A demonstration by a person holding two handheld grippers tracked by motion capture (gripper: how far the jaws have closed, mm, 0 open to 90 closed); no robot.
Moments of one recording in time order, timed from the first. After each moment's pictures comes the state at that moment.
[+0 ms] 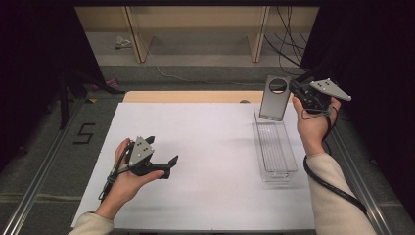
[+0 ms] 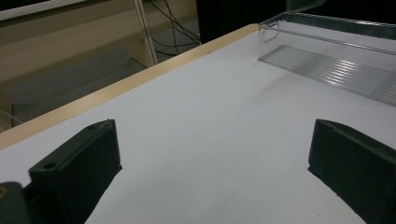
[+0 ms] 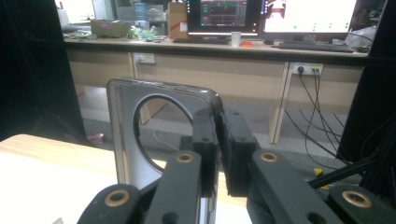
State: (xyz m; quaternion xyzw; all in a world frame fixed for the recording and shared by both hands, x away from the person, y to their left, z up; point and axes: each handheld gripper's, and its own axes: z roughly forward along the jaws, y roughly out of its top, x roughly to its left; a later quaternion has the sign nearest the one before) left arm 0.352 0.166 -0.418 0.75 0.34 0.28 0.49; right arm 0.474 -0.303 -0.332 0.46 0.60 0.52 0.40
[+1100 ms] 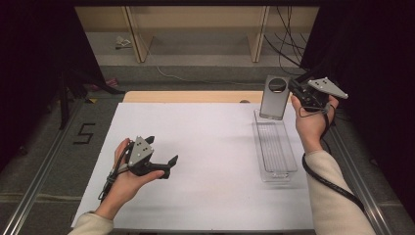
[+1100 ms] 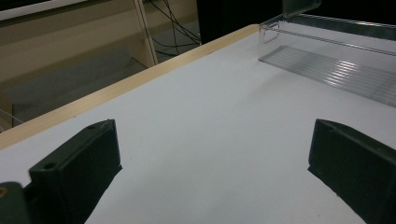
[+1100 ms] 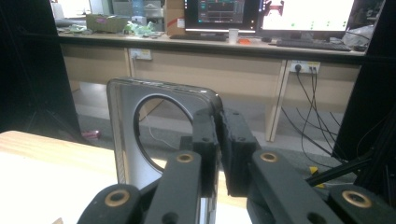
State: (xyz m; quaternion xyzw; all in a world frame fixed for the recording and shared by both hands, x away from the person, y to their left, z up) left arm 0.352 0.167 -0.418 0.75 0.34 0.28 0.49; right arm 0.484 -0.303 -0.336 0.46 0.61 0.51 0.40
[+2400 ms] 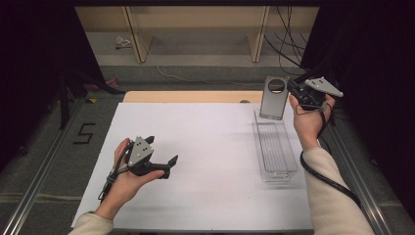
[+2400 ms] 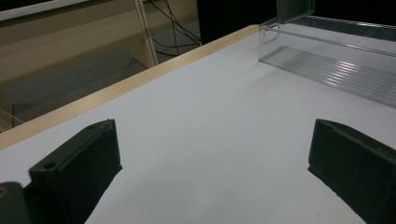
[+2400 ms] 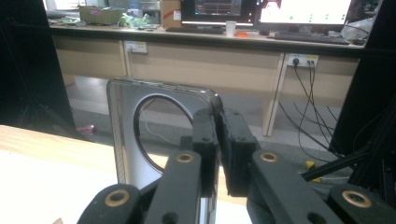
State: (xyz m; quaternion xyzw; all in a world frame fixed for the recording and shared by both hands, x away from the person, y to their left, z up) left arm 0.351 0.167 -0.417 0.75 0.34 0.28 0.49; right arm 0.497 -0.304 -0.346 0.47 0.61 0.49 0.40
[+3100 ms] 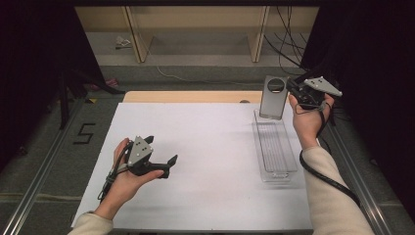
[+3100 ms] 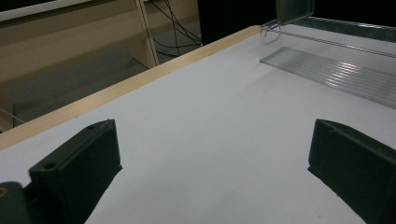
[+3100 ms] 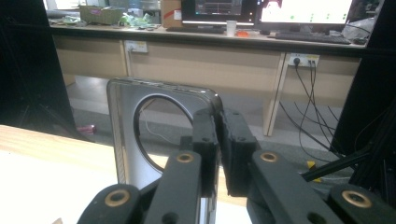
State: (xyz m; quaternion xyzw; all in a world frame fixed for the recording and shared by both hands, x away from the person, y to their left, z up) left arm 0.352 0.168 -0.417 0.75 0.34 0.29 0.49; right arm 0.501 -0.304 -0.347 0.47 0.61 0.50 0.40
